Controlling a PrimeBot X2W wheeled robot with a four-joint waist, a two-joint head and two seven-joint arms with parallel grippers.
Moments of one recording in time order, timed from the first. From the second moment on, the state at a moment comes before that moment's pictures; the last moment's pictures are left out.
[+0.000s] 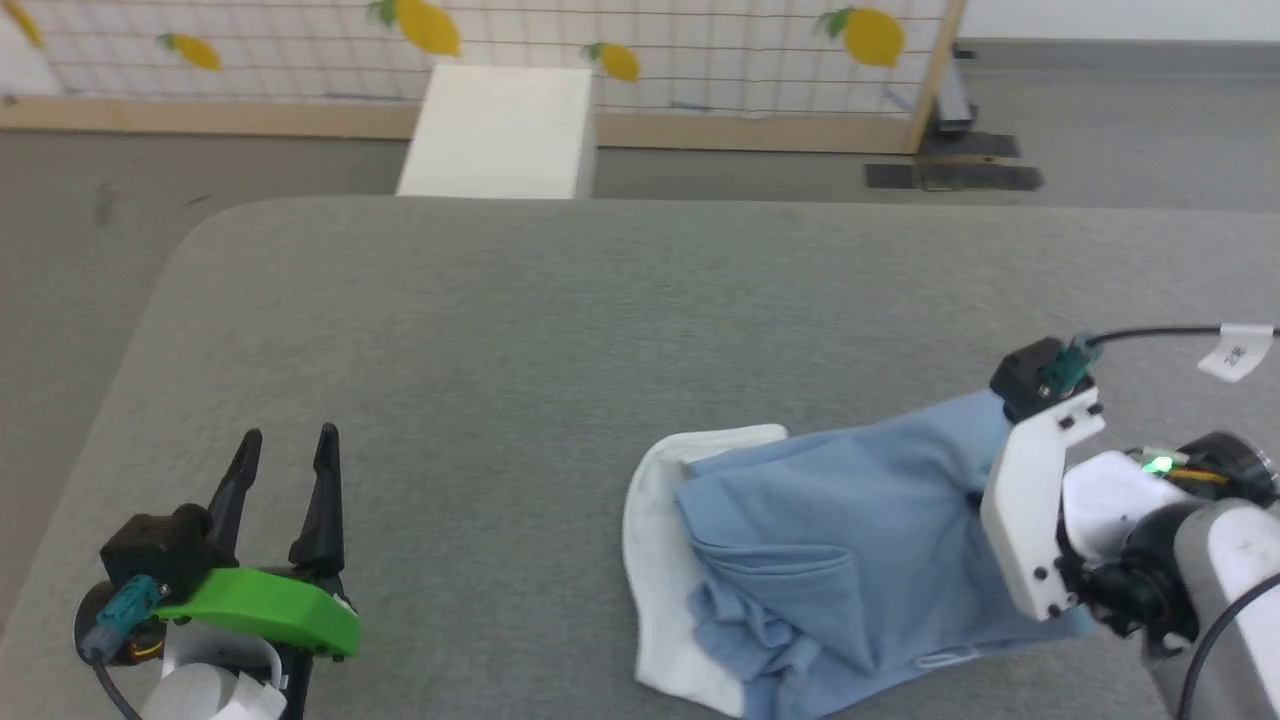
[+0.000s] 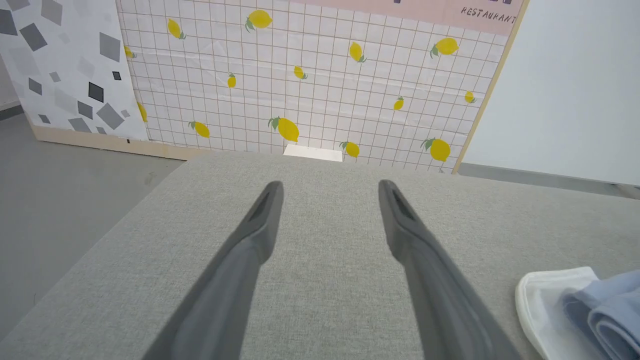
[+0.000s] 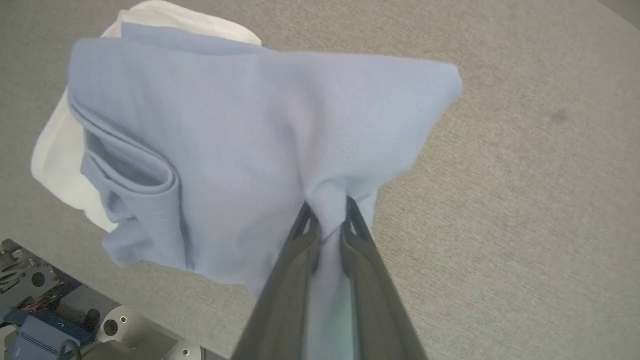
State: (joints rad) left arm -0.09 0.28 -0.08 0.19 -0.42 -0.08 -0.26; right arm -0.27 -0.32 0.20 -0.05 0.35 0.13 1.09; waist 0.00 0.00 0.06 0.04
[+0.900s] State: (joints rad) left arm -0.11 0.57 0.09 -0.20 -0.45 -0.08 -0.11; right arm -0.47 -0.40 -0.34 0.01 0.08 0.13 0.99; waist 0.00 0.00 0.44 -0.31
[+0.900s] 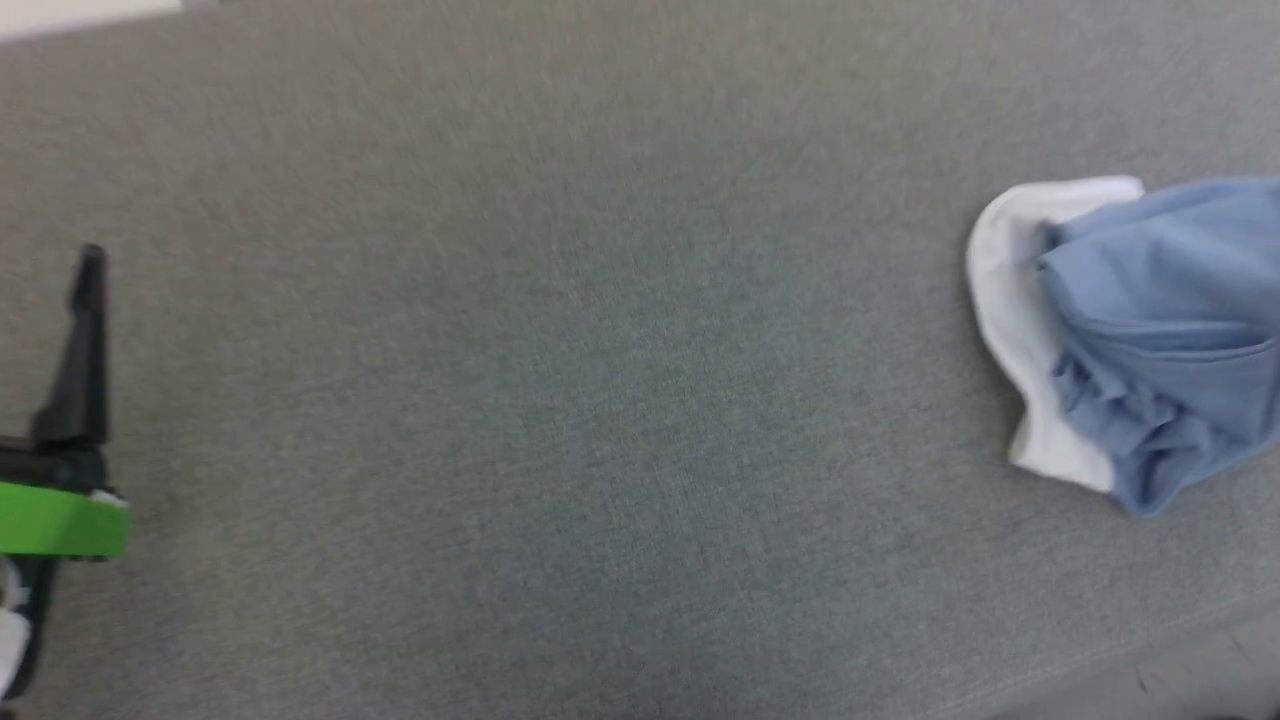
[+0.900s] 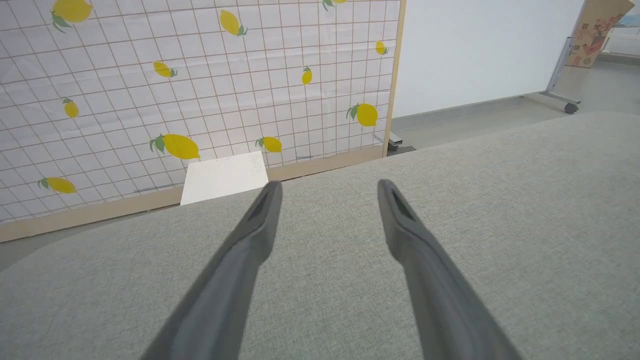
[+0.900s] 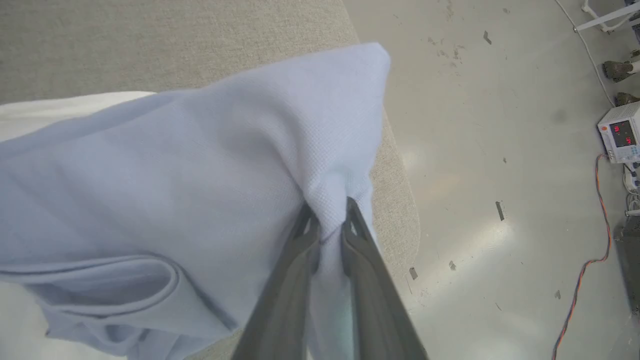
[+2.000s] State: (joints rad) left arm 0.02 0.54 0.17 -0.22 -0.49 -0.01 -0.13; right arm -0.75 -0.31 -0.23 -0.08 0.16 0.13 0.50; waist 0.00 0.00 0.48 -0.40
